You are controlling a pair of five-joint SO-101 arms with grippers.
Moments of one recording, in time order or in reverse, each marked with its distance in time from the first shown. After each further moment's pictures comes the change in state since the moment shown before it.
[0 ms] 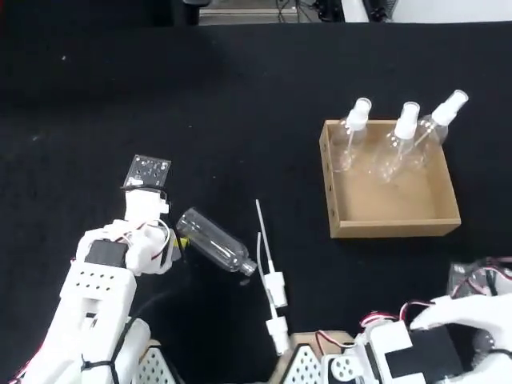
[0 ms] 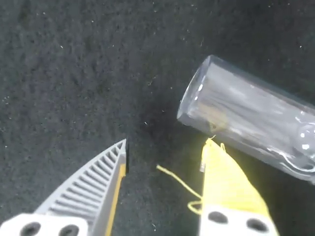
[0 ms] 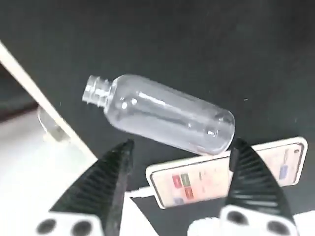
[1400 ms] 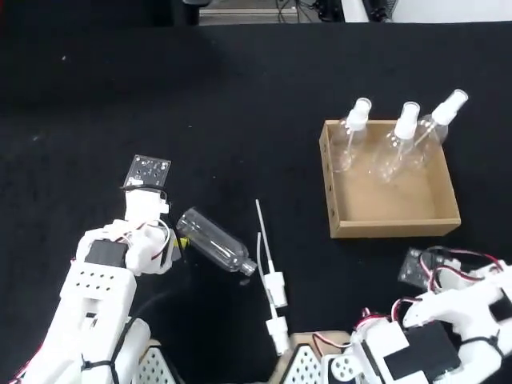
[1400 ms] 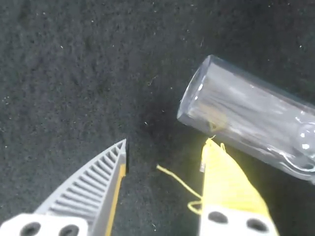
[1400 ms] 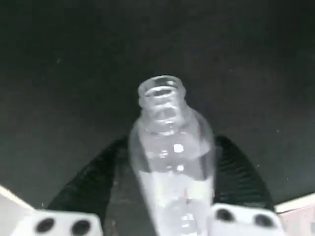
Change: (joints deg) left arm 0.0 0.0 0.0 0.0 0.0; right arm -10.5 -0.1 25.6 -23.1 -23.3
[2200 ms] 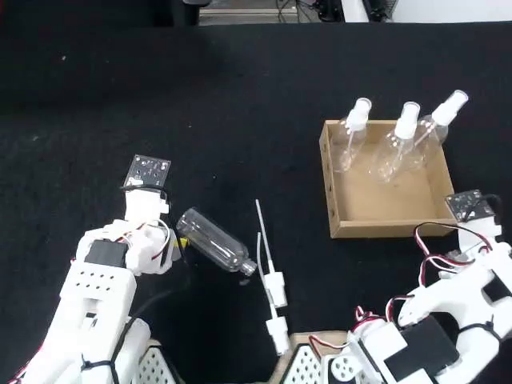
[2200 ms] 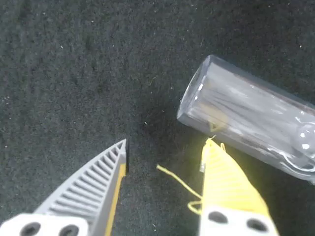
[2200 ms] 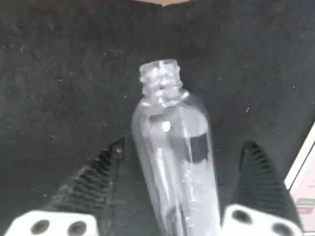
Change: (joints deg) left arm 0.0 0.0 0.0 0.0 0.0; right arm -6.9 0.0 -3.1 0.0 -59.1
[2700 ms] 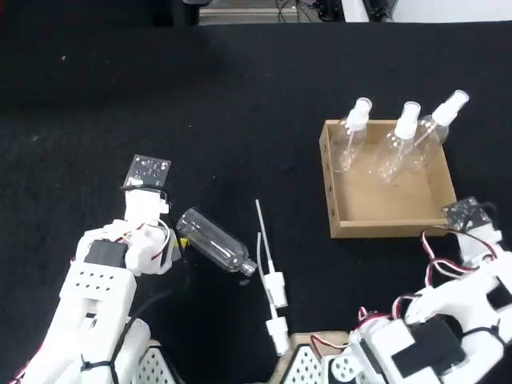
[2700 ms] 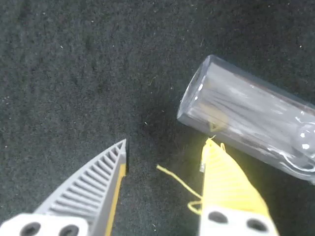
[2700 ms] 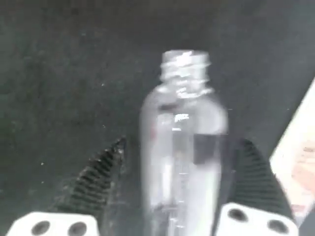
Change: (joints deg) left arm 0.0 0.0 0.0 0.0 0.0; right arm 3.4 3.4 2.1 -8.8 11.0
